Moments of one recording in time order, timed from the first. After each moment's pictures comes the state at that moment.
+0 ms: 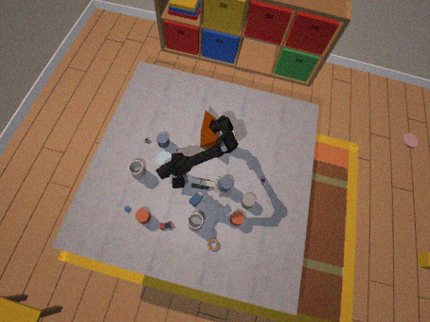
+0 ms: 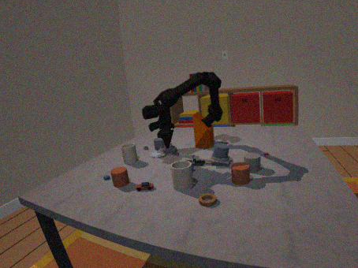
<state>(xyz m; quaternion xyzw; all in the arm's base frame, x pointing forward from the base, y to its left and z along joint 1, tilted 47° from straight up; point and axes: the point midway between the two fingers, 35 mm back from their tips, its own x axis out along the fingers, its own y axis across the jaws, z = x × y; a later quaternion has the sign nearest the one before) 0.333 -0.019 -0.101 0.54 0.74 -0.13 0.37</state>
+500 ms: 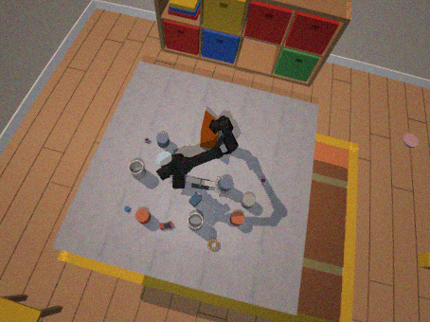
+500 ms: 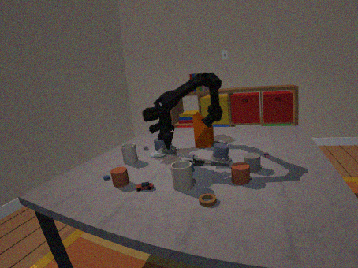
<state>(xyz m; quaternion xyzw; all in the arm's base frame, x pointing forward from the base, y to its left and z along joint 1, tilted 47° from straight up) 0.331 -0.011 -0.107 0.54 0.74 -0.13 0.37</state>
